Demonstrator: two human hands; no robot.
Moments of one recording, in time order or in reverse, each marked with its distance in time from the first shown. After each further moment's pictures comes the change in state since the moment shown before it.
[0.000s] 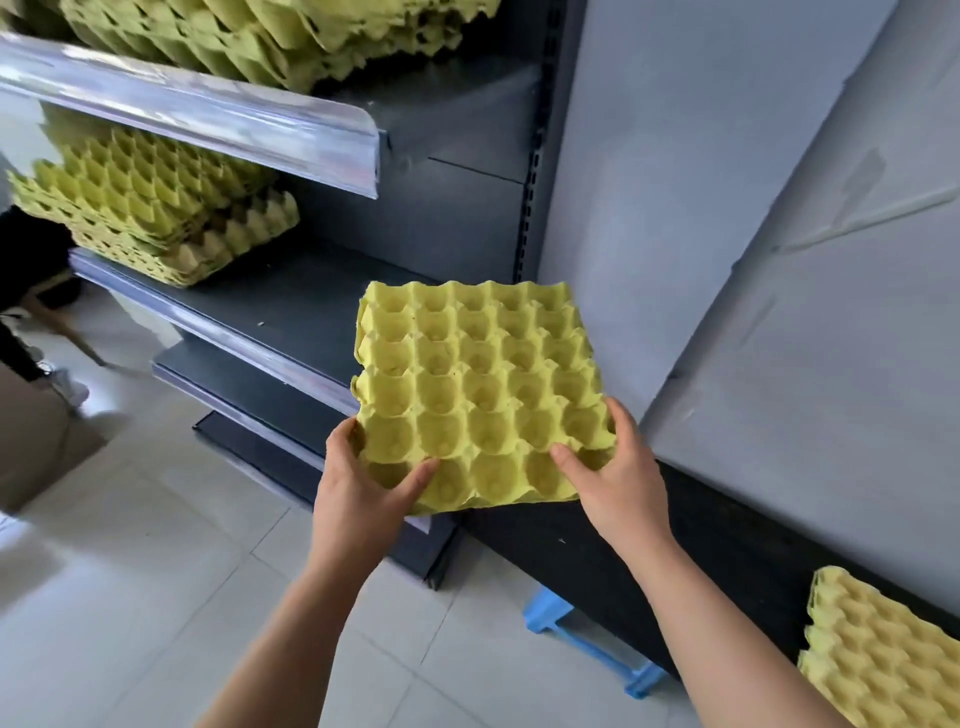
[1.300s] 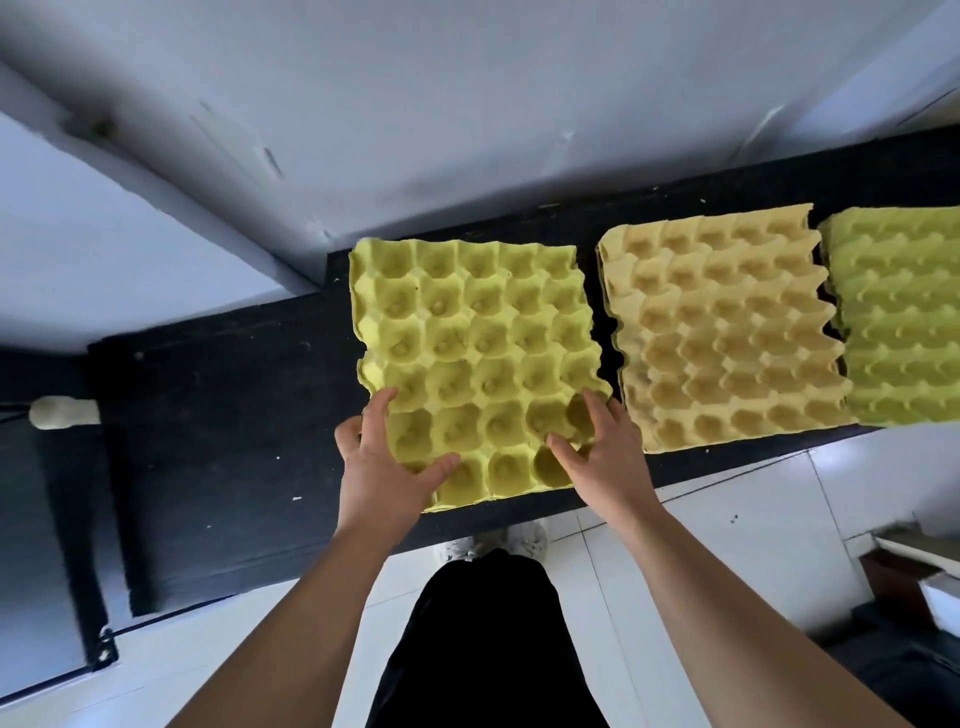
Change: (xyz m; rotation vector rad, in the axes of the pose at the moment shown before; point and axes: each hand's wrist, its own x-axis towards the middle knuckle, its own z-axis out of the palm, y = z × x) left_hand -0.033 -0.101 0.520 0.476 -1.010 -0.029; right_hand -0.005 0.494 -0.024 -0.045 -0.010 0.994
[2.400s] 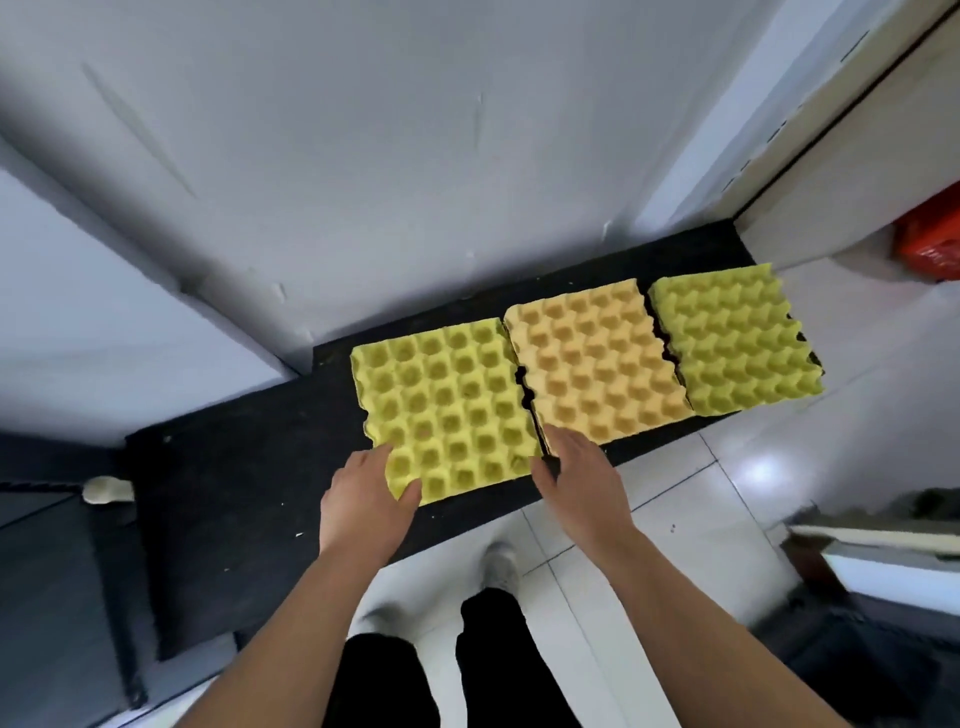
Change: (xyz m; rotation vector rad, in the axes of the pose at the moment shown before) left_hand -0.103 0.072 -0.057 0.514 -0.007 0.255; right_hand -0.147 -0.039 -0.101 -0.114 0.220 -0.158
